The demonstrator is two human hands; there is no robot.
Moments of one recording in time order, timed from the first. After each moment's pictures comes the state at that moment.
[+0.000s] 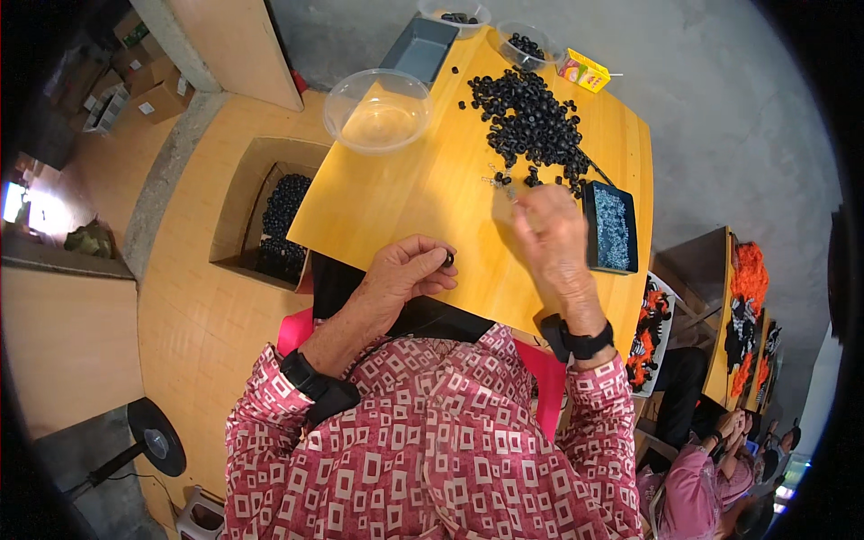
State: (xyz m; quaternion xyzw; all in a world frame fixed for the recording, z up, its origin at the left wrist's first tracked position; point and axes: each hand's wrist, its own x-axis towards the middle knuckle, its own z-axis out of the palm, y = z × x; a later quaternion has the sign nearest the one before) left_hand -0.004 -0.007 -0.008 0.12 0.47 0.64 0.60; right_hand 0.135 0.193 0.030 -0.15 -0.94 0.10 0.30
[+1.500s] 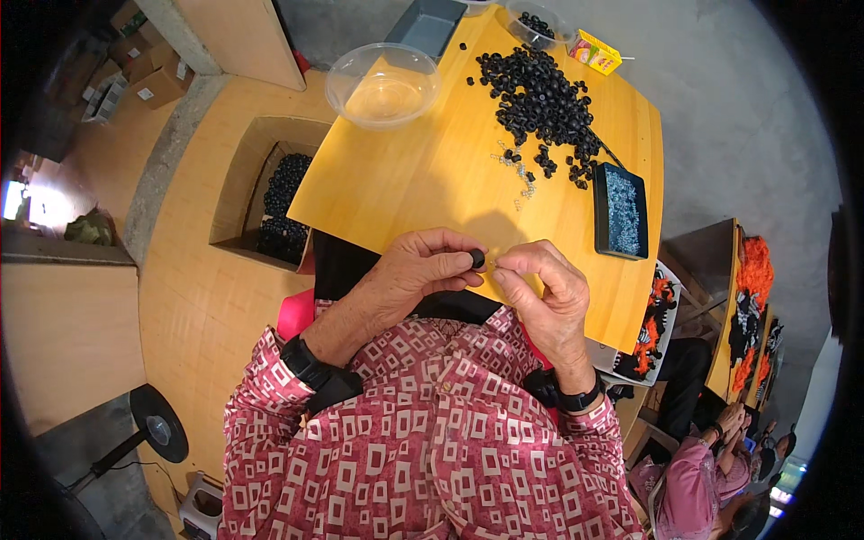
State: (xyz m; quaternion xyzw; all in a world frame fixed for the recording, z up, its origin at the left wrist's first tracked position) left_hand 0.005 -0.010 0.005 0.13 0.38 0.64 0.66; right_hand 0.170 0.099 0.054 -0.20 -0.82 0.45 0.28
